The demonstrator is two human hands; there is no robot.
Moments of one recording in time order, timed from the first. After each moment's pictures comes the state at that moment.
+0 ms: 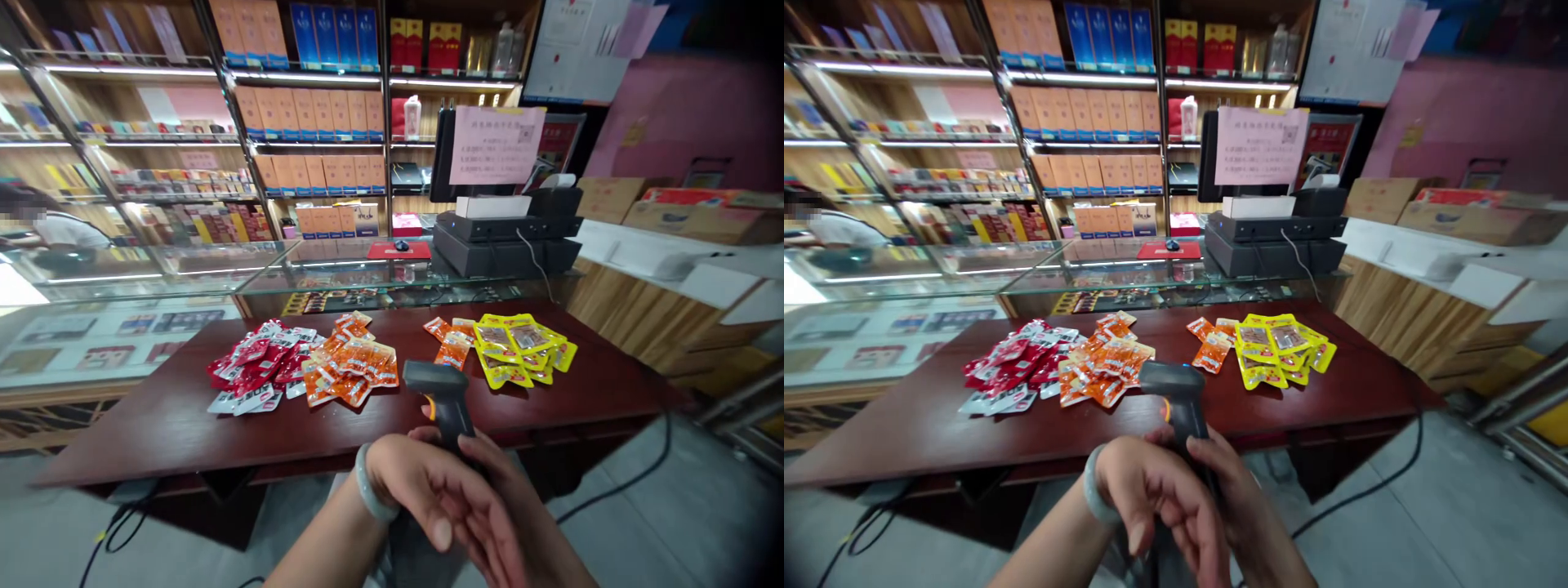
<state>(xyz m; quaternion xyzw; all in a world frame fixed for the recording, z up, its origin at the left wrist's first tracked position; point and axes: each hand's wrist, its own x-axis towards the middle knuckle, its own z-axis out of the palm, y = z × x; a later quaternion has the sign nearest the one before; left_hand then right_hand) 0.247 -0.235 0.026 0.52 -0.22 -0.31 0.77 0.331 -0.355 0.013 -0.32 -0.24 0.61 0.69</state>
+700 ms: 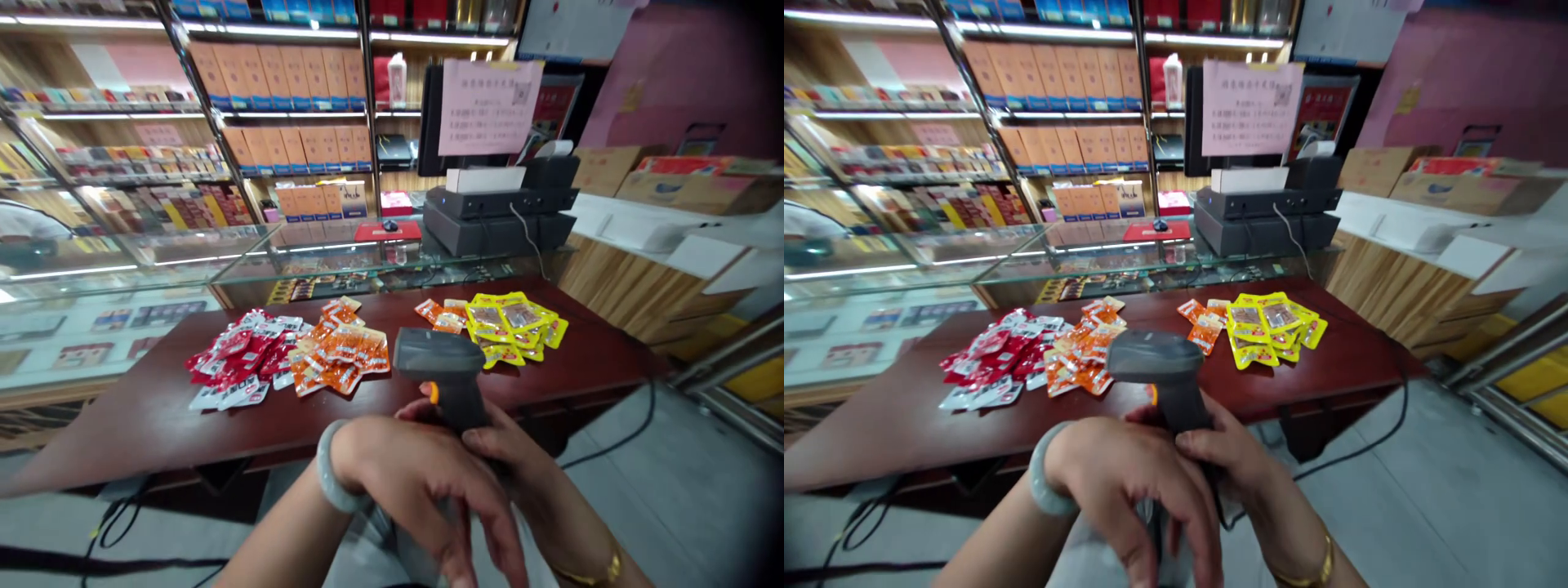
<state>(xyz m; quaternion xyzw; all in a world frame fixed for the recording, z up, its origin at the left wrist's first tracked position) 0.242 -0.231 0.115 0.70 -0.27 -0.23 0.62 0.352 -0.355 0.050 -0.31 -0.36 0.61 0.64</state>
